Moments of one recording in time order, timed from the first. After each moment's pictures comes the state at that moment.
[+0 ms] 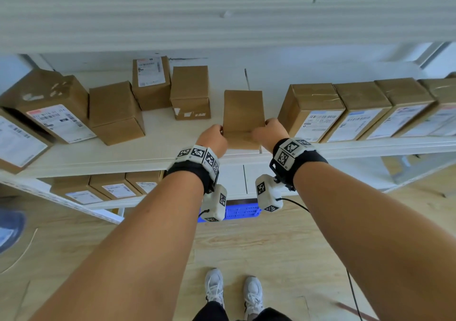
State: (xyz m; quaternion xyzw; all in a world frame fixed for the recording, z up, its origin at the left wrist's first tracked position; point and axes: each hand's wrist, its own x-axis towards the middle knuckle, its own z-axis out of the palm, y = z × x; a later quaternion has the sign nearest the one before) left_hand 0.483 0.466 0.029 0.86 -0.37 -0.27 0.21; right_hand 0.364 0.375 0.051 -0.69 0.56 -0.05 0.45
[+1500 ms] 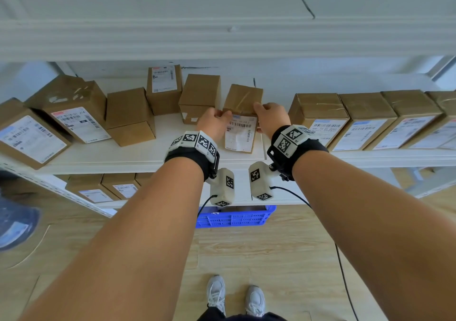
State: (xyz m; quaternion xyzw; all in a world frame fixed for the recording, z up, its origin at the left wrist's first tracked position) left_hand 0.493 0.465 0.075 0.82 -0.25 -0.31 0.41; right_hand 0.386 0.374 0.091 -0.70 0.51 -0.16 0.47
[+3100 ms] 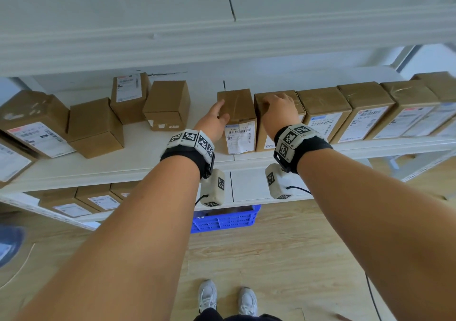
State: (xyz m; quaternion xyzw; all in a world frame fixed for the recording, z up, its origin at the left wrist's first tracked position) left_hand 0.426 0.410 0.085 0.82 -0.37 -0.31 0.30; right_hand 0.294 0.307 0.093 -0.85 0.46 -0.16 0.19
